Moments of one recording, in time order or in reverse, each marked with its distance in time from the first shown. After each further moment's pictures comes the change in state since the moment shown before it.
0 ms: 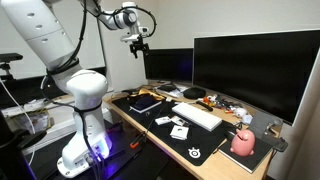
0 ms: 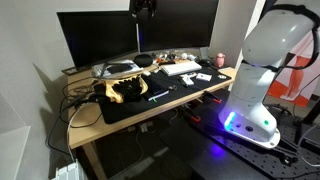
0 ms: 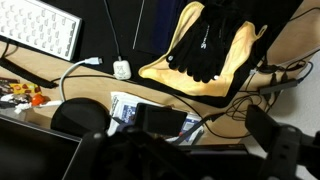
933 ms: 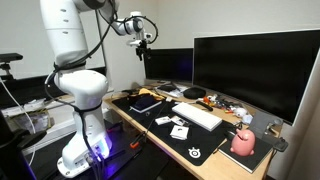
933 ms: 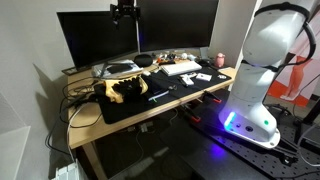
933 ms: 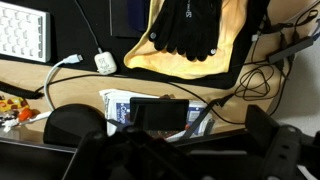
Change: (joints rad) arm 0.019 0.342 0.036 0.285 -0.071 0.001 0.282
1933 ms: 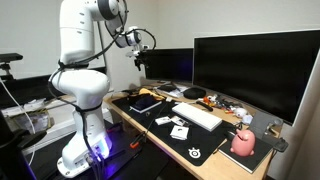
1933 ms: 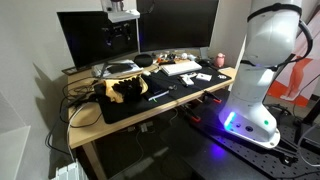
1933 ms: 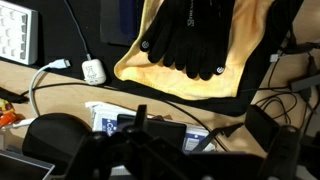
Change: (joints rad) arm 0.095 0.221 0.001 0.091 -0.168 -0.001 0.125
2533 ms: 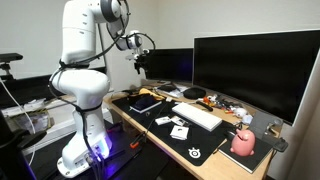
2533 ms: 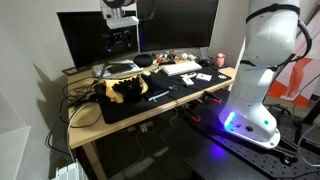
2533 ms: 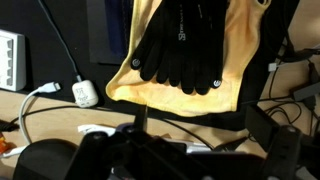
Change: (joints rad) arm 0.012 0.051 -0.009 0.000 0.048 0.000 0.049
